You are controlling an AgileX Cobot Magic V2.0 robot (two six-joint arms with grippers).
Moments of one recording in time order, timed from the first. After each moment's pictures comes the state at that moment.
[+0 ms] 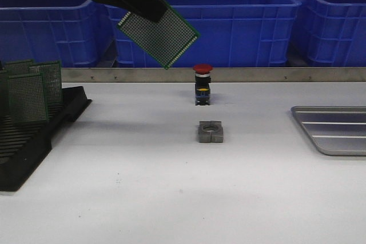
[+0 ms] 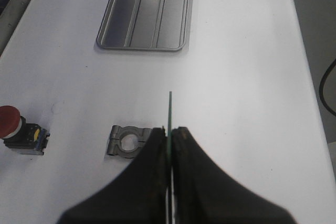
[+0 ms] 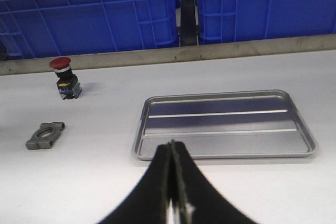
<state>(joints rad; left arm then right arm) -0.31 1.74 -1.41 -0.98 1.08 1.61 0.02 -0.01 -0.01 0.09 0.22 0.05</state>
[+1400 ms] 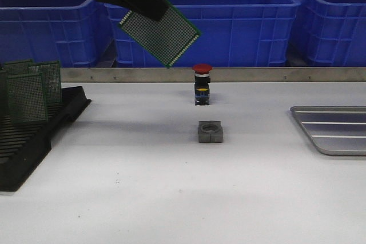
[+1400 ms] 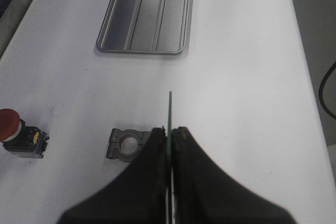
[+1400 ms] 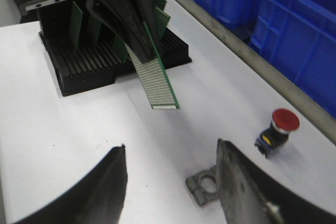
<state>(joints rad) -0.31 1.74 -1.41 -0.98 1.08 1.61 0.10 1.17 -0.74 1.37 0.75 -1.87</state>
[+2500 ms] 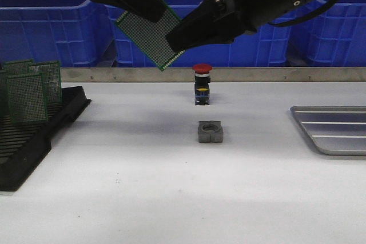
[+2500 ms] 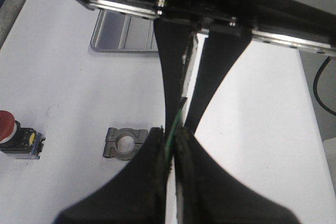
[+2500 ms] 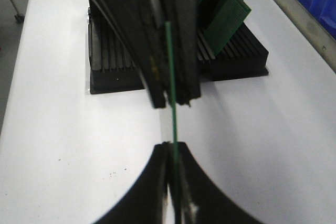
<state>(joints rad) -0.31 1.74 -1.41 -0.98 1.10 1.63 0.32 1.68 -1.05 1.41 0.77 -2.00</state>
